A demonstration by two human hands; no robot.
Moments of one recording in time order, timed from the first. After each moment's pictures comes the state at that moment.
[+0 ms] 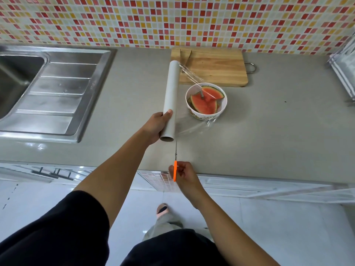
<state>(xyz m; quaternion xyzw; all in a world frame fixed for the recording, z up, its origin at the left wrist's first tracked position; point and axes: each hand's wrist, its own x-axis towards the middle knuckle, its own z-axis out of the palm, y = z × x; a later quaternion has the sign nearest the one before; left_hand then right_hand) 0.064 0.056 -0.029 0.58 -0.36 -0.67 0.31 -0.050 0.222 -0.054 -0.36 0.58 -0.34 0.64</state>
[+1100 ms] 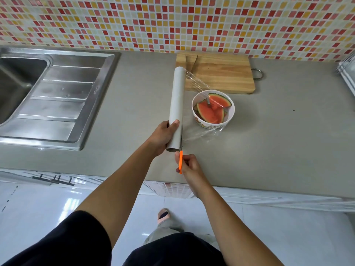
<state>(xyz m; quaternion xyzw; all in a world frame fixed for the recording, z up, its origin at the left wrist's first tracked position) 0.061 0.055 -0.037 0.57 -0.38 -0.65 0.32 -0.042 0.162 -0.067 -0.34 0.60 -0.37 0.62</state>
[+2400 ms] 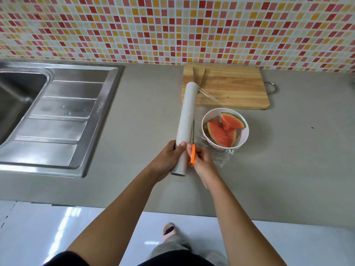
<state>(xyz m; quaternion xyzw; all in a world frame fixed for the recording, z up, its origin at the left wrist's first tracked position) 0.086 0.038 -0.036 0.54 -0.42 -0.68 0.27 -0.038 0.060 -0.076 -0.33 0.62 -0.44 0.57</state>
